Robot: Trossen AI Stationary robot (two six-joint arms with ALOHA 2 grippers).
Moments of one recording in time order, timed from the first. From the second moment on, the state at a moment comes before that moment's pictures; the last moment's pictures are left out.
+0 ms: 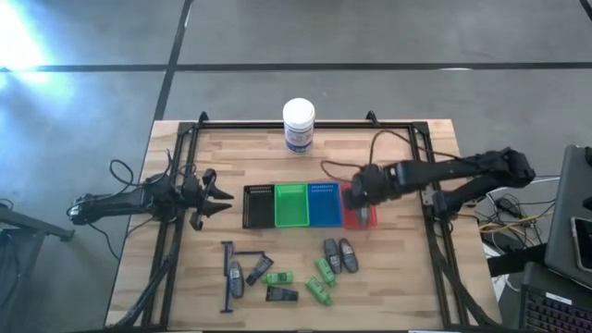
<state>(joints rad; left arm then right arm) 0.08 0.00 0.01 0.04 0.18 -0.22 0.02 1.33 0.99 -0.90 0.12 1.35</state>
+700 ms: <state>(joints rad) 0.08 0.00 0.01 0.04 0.18 -0.22 -0.14 1.58 0.95 -0.78 -0.03 1.16</state>
